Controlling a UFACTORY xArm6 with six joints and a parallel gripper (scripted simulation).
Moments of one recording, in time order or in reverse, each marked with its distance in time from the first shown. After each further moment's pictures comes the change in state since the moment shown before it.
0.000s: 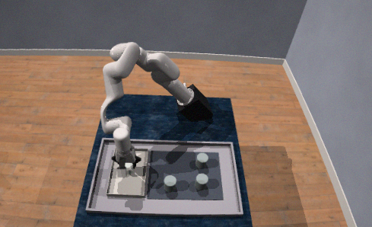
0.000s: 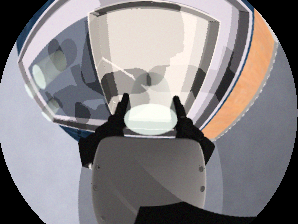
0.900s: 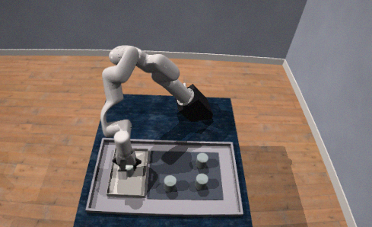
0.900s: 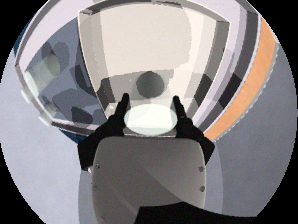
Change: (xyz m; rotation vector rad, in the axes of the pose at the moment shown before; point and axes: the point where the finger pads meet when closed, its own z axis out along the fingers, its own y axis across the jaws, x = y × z) arm 0.000 0.000 0.024 0.000 0.000 0.000
